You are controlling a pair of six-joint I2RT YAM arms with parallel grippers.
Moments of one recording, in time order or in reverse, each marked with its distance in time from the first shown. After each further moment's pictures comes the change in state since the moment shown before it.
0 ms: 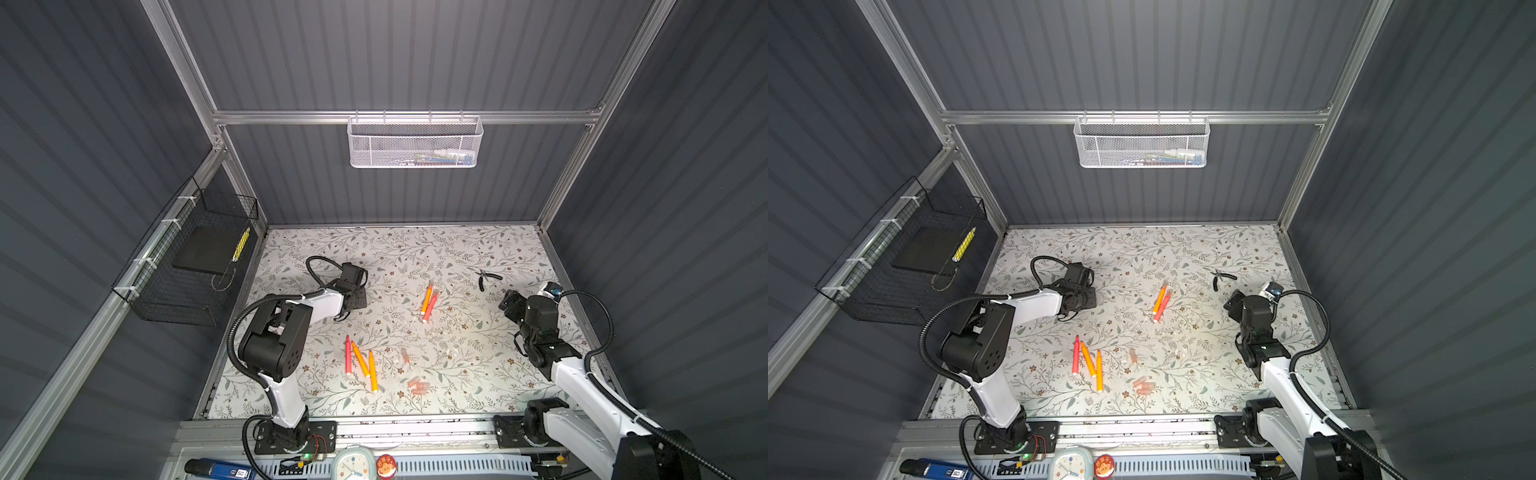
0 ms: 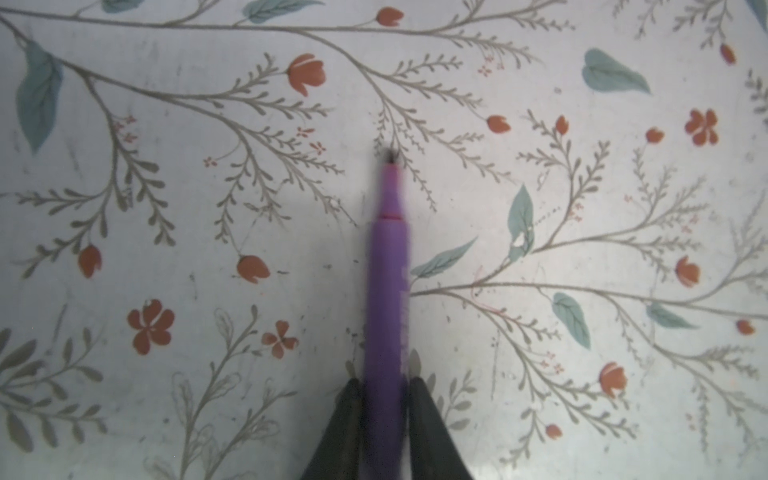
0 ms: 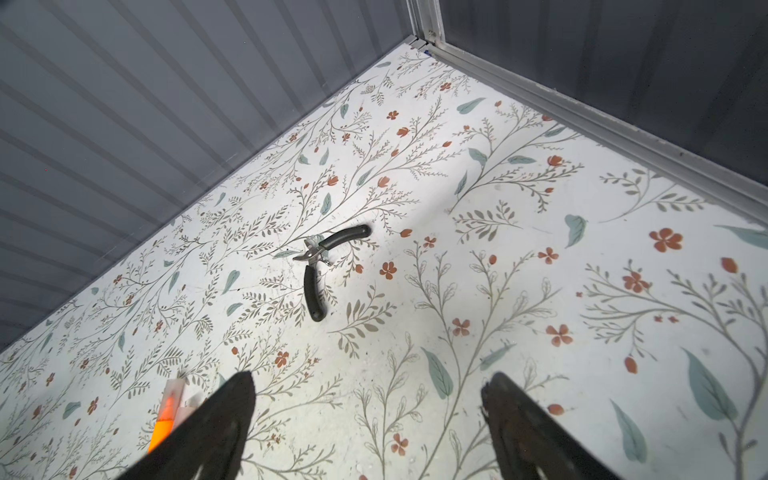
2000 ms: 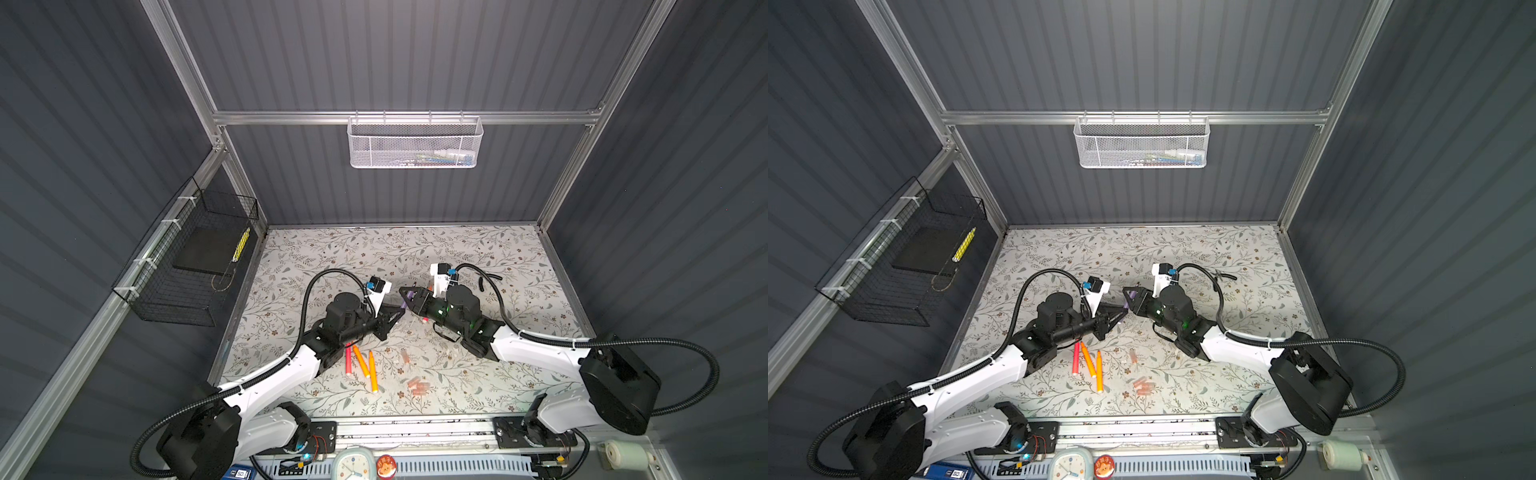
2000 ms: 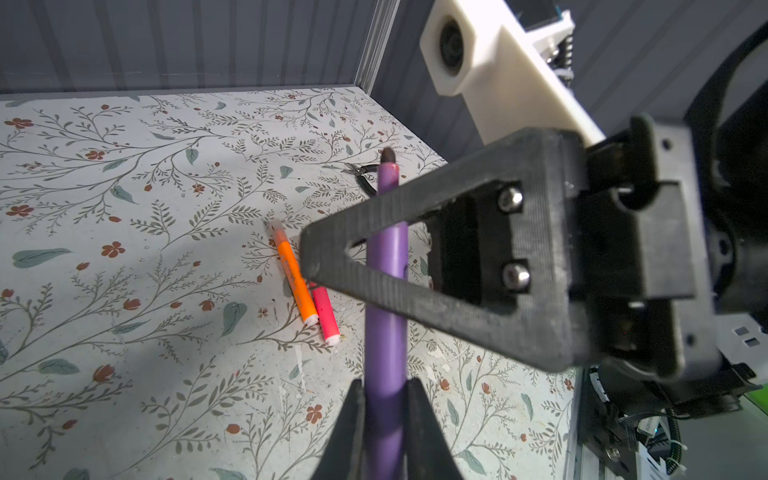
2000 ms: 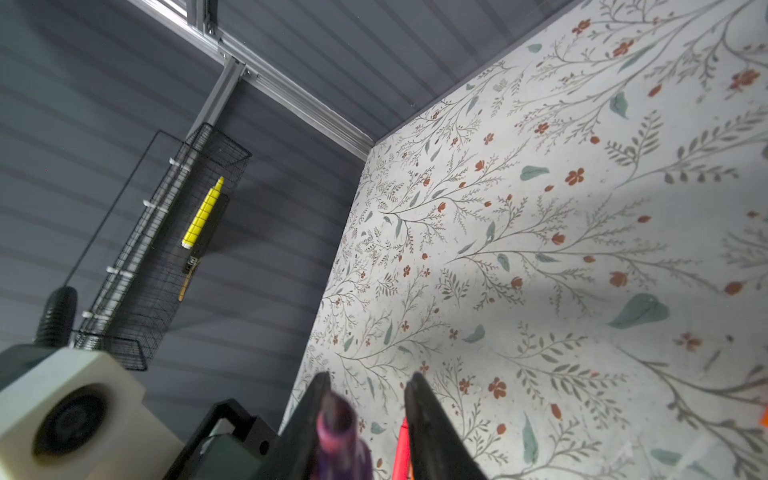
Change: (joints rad) left arm -0.272 -0.657 -0.420 0.443 0.530 0.138; right arm 0.704 0.512 0.344 0.446 -0.328 0.335
